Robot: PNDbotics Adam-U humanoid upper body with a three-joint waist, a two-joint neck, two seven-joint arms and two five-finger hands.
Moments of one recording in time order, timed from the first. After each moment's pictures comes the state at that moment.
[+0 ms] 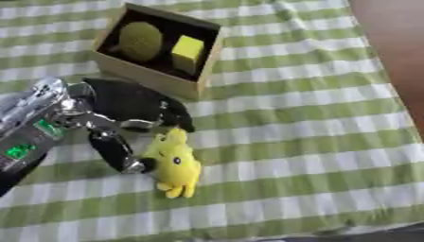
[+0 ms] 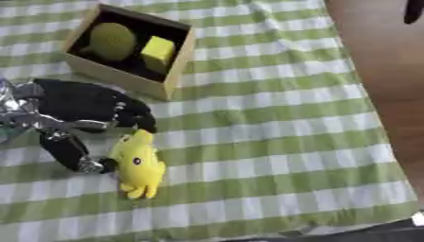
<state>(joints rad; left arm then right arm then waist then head) -0.80 0.70 -0.69 -1.75 -0.61 -0.28 -0.82 -0.34 -0.81 -0.17 -1.83 -0.53 -0.32 0.50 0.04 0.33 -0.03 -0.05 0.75</state>
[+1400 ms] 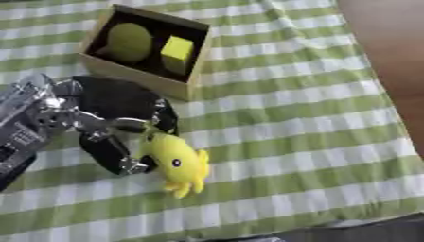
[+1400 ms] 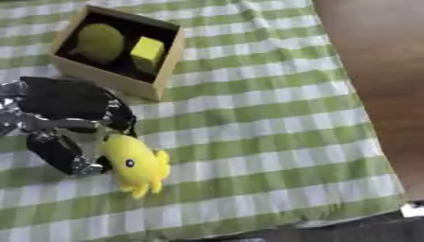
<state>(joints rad) -0.80 0.74 -0.58 -1.91 -0.41 -0.19 -0.74 -0.32 -0.80 -0.20 -1.85 -0.55 -0.29 0.43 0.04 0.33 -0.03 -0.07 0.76</state>
